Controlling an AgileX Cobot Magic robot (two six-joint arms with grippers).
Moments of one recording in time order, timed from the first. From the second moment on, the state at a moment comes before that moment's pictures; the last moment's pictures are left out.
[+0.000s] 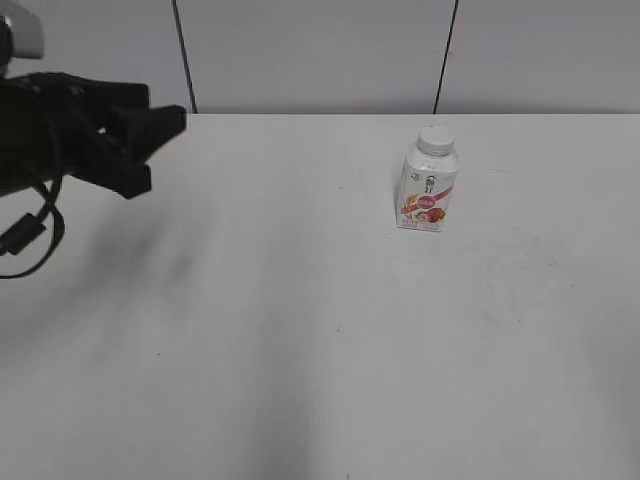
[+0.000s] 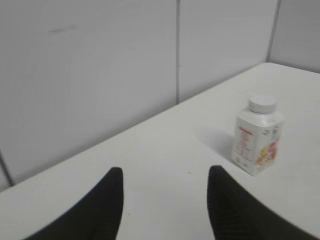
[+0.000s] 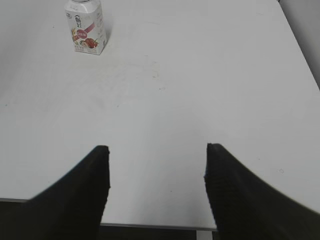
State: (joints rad) left arm -0.15 1.56 -0.61 0.85 -0.83 -0.43; right arm 0.00 -0.01 -0.51 0.10 1.10 -0.18
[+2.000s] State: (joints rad) left arm -0.33 2.59 -1.91 1.66 -1.21 -1.17; right arm 0.00 -0.01 -0.51 0.10 1.10 -0.18
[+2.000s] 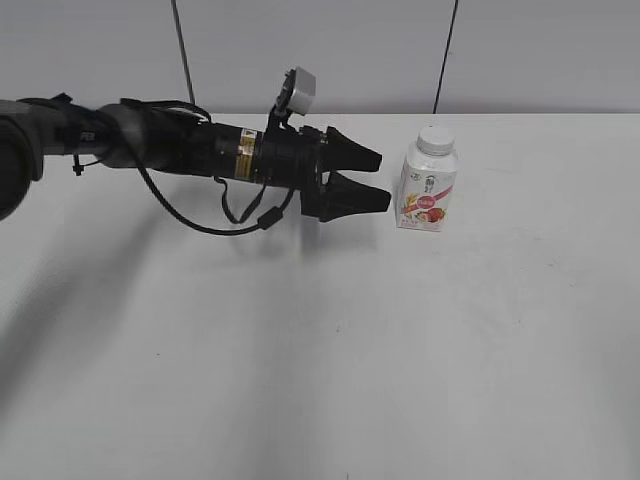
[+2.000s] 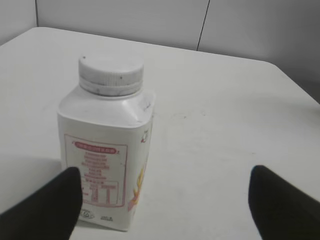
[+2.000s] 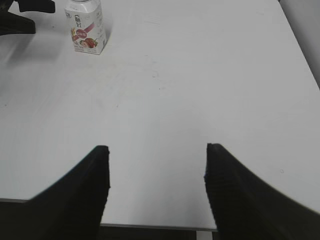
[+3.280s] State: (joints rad) left arm -0.40 2.65 -2.04 1.69 -1.06 -1.24; right arm 0.00 -0.01 -0.51 0.10 1.10 -0.18
